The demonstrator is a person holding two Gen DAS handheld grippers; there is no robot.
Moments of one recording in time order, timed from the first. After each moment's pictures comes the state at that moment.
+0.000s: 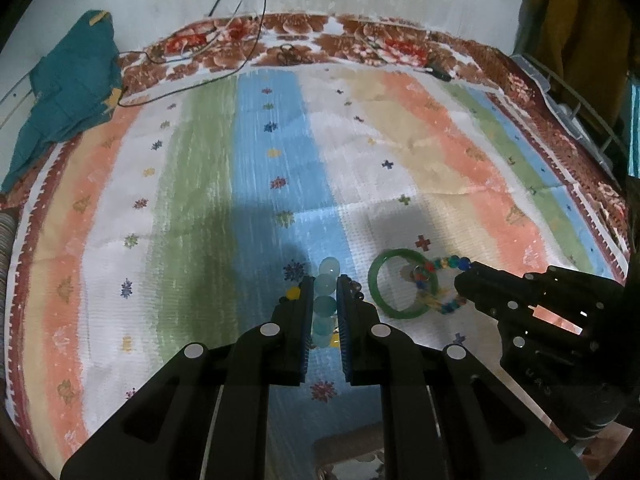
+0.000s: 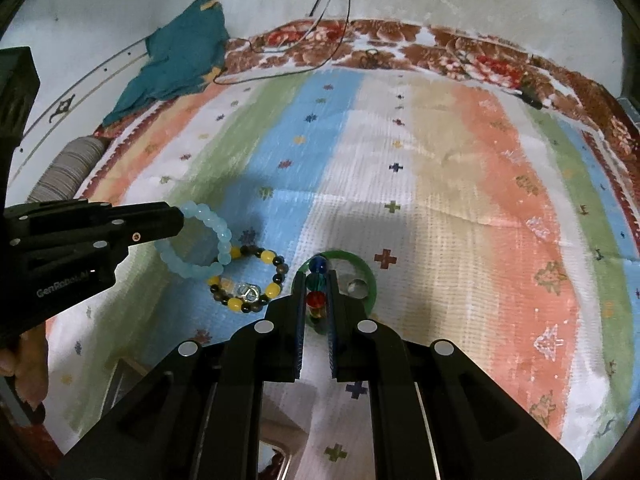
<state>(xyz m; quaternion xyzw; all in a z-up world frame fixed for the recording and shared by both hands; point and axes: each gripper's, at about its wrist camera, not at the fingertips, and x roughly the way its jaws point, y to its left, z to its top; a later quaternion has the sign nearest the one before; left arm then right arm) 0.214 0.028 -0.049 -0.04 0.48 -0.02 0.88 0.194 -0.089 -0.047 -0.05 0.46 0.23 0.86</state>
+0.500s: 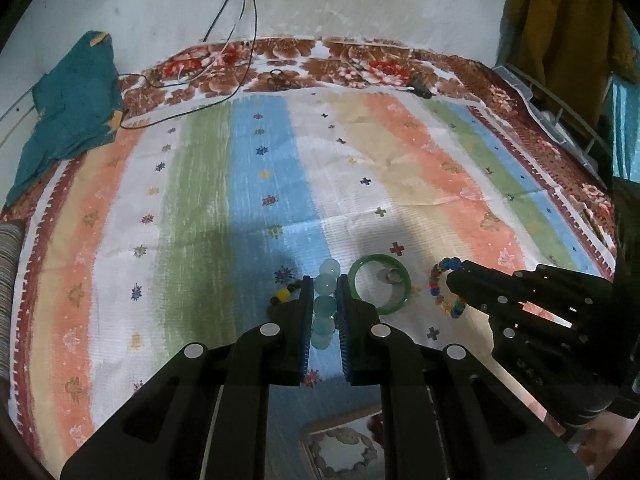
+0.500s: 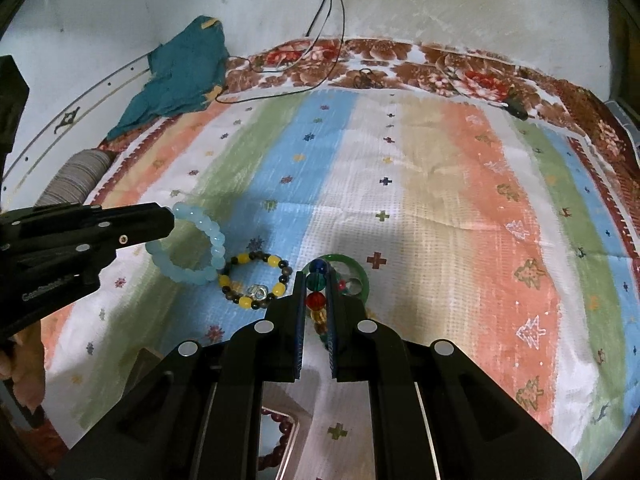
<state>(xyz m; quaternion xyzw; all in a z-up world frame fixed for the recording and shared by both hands) 0.185 0.018 -0.020 -0.04 0.44 -0.03 0.89 0.173 -0.103 -0.026 -0.04 0.43 0.22 0.87</state>
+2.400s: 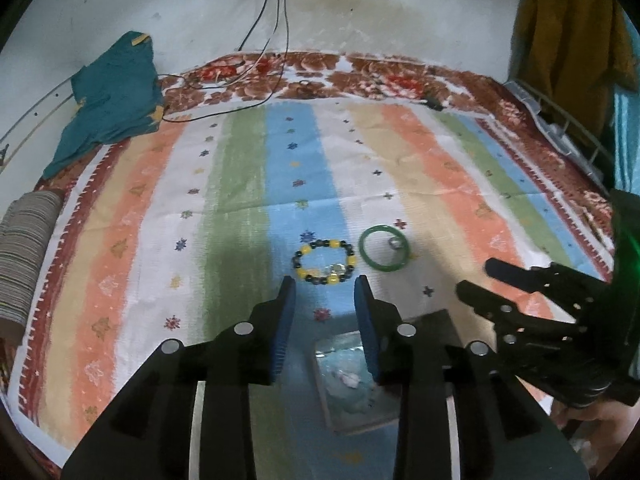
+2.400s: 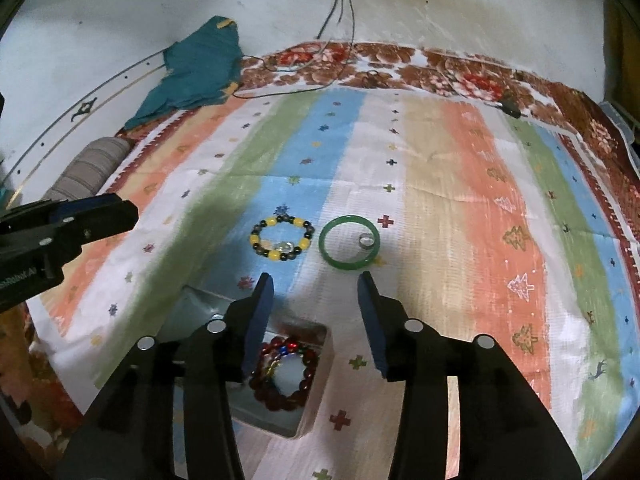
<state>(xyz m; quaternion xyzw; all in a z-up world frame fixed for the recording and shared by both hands) 0.105 0.020 -0.002 -0.04 0.43 0.02 0.90 0.110 -0.116 -0.013 -0.04 0.43 0.23 0.87</state>
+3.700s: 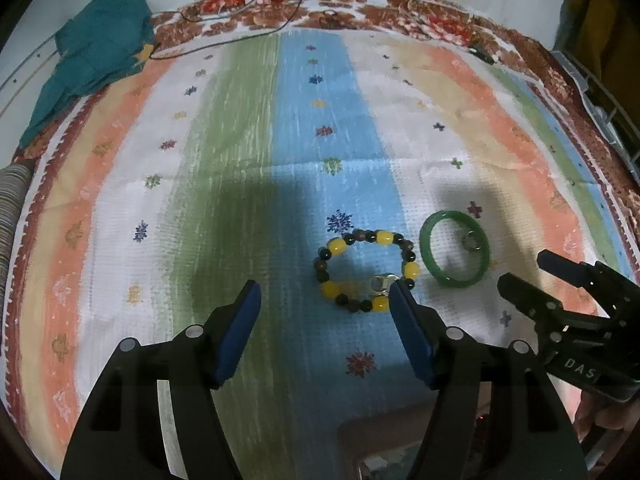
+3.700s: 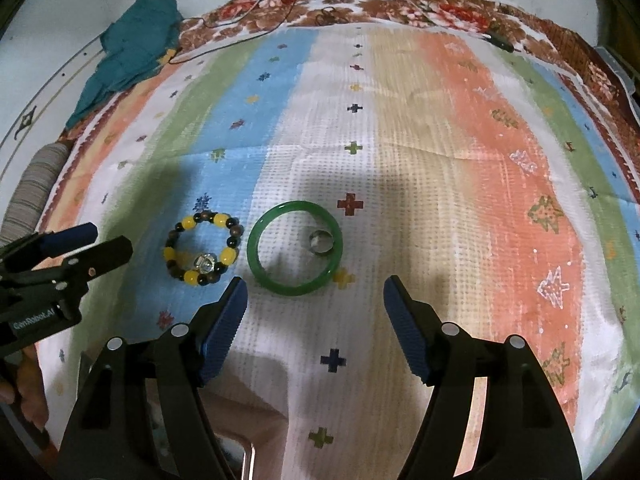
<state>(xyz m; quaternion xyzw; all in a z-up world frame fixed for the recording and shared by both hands) 0.206 0.049 -0.094 -0.06 0.52 0.04 0.85 0.204 -0.106 -0.086 -0.02 0.52 0.17 0.84</state>
